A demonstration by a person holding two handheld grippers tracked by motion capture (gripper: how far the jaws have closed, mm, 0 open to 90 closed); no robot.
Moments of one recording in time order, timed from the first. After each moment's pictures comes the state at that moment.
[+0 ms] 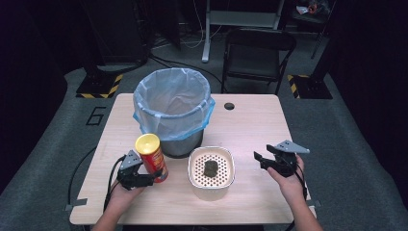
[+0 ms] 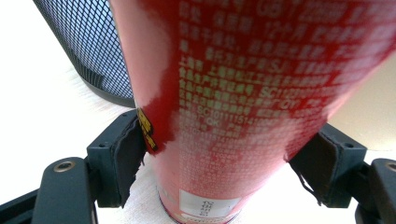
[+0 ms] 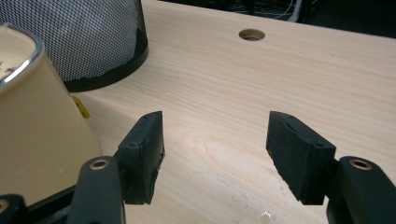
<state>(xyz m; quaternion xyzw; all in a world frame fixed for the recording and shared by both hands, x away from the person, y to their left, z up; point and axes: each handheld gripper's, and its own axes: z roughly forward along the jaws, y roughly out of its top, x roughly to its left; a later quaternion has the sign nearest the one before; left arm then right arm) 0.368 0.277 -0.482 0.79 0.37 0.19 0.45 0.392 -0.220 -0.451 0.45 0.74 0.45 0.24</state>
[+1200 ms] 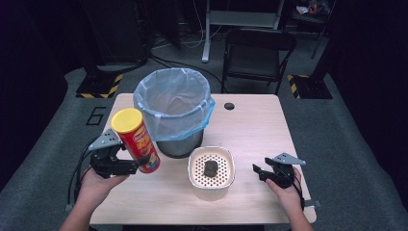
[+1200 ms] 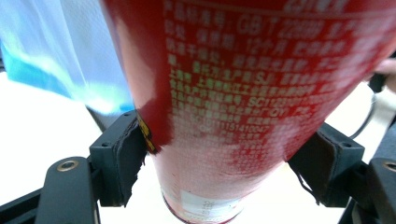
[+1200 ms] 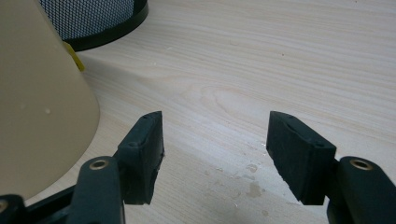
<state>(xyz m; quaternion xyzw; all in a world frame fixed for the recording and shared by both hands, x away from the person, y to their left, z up) 0.341 0.289 -0.332 0.79 0.36 0.17 0.46 0.378 -0.223 -0.494 0.46 0.74 0.44 0.21</state>
